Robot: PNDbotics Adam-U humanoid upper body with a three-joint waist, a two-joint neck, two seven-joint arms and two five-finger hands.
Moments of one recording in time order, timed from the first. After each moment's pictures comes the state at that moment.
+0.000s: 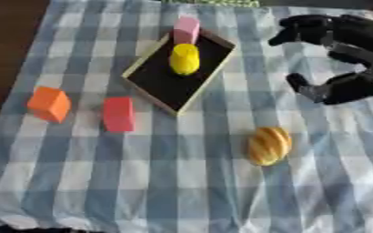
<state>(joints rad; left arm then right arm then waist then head) -0.21 0.32 0.22 -1.96 0.20 -0.15 0.02 -0.30 -1.03 0.22 -1.98 0.44 -0.21 0.31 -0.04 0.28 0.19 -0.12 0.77</state>
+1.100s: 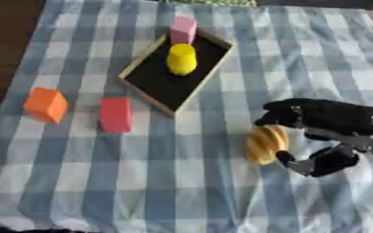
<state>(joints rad) -0.21 0.32 0.22 -1.96 0.20 -0.15 0.02 -0.16 -0.88 0.33 -1.98 0.66 -0.19 0.46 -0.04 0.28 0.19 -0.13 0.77</state>
